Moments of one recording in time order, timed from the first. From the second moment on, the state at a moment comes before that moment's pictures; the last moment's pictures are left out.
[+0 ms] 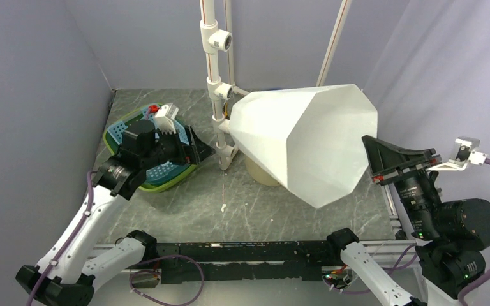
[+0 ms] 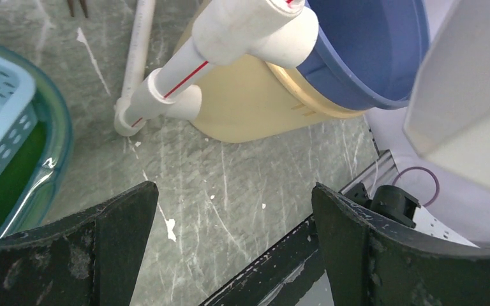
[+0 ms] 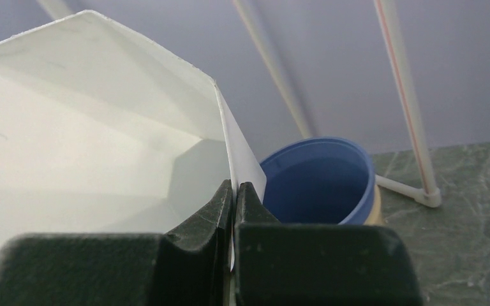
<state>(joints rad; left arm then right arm) -0.43 0.93 1.05 -0.51 0.35 -0.54 0.39 0.51 1.41 -0.63 0.10 0.49</state>
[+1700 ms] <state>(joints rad) -0.43 0.79 1.12 -0.86 0.45 -0.60 0.35 0.71 1.29 -1.19 -0.16 0.29</state>
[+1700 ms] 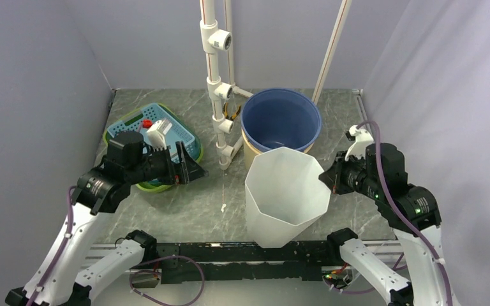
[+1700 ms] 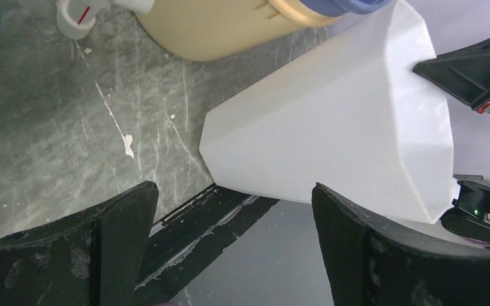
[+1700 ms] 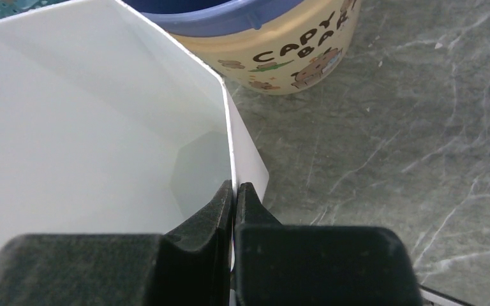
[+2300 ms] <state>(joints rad) -0.85 1.10 1.39 -0.88 0.24 -0.58 0.55 0.82 1.25 -1.17 0.02 0.39</state>
